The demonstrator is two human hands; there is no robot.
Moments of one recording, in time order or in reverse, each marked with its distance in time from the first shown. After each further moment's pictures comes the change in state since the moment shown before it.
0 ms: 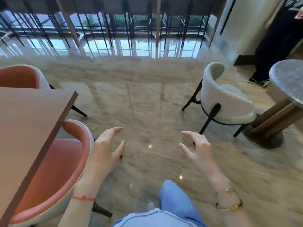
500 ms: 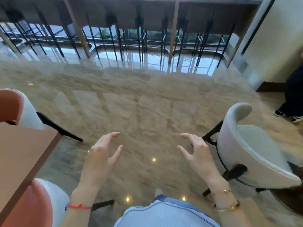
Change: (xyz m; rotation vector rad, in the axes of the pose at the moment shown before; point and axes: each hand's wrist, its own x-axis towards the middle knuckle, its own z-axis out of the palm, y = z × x) left_hand 0.366 -0.043 0.064 0.001 0.135 -0.083; right_hand 0.410 0.049 0.022 0.014 -0.089 -0.083
